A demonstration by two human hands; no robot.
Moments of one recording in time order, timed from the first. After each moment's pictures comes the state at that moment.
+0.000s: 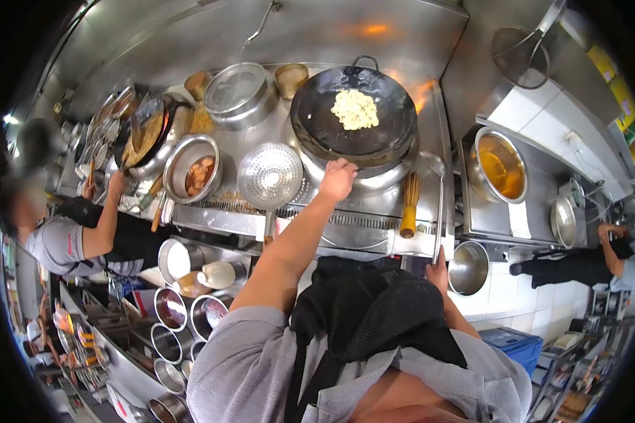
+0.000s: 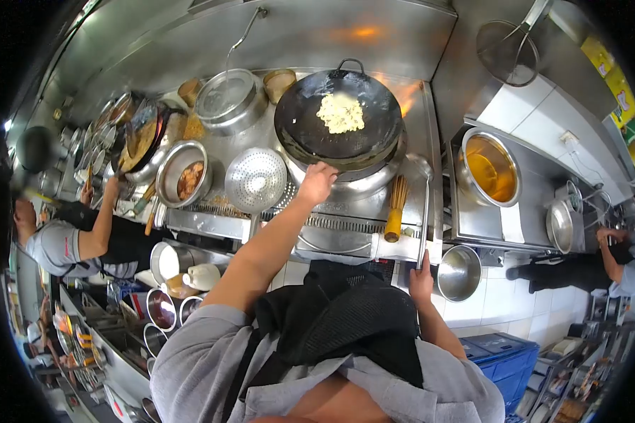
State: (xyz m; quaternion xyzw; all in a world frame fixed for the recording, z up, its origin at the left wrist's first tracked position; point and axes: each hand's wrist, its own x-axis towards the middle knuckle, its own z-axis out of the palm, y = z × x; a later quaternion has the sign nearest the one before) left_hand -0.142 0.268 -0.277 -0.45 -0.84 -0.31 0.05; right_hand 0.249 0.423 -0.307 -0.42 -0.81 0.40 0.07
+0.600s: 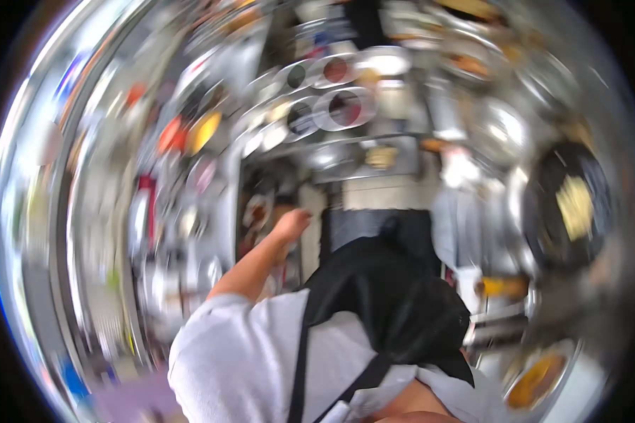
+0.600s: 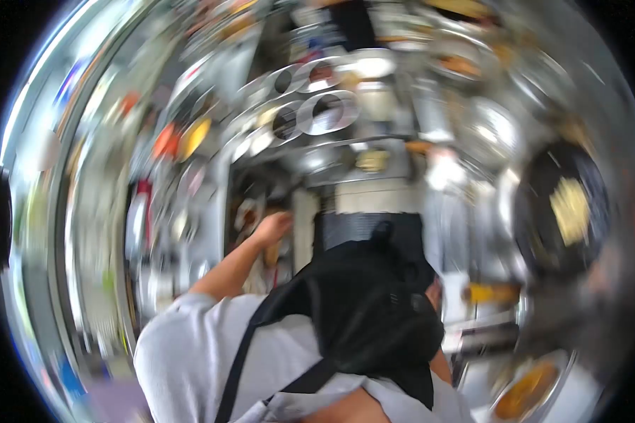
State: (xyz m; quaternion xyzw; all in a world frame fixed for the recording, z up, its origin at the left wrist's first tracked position) left_hand 0.391 -0.013 -0.263 0.36 -0.88 -0.27 -0.14; right_hand 0.175 0.402 -0.400 0.35 -0.81 0.38 -0.30
